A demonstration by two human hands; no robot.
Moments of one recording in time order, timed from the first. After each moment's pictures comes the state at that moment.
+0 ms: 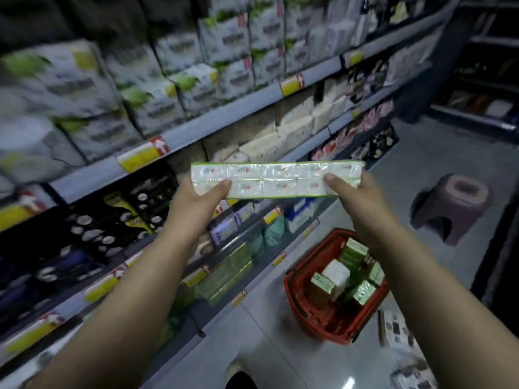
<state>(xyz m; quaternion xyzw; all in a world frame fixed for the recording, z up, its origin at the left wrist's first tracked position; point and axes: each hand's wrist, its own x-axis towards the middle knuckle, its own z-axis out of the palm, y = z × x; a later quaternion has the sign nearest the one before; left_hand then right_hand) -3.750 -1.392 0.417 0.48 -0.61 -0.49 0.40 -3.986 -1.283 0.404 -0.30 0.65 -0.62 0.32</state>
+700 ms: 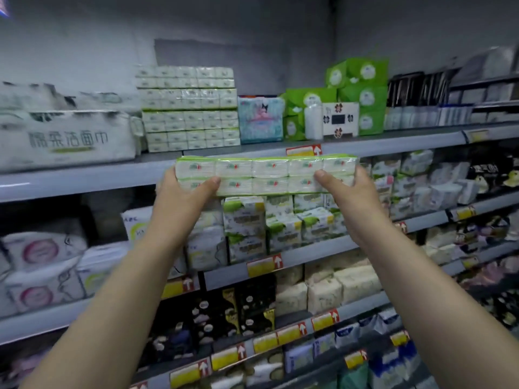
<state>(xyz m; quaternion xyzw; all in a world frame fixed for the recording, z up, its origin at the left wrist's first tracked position) -3.585 -1.409 0.641 0.49 -0.58 -0.24 0.60 -3.853 -1.415 0.628 -0.51 0.45 -0.66 0.30</state>
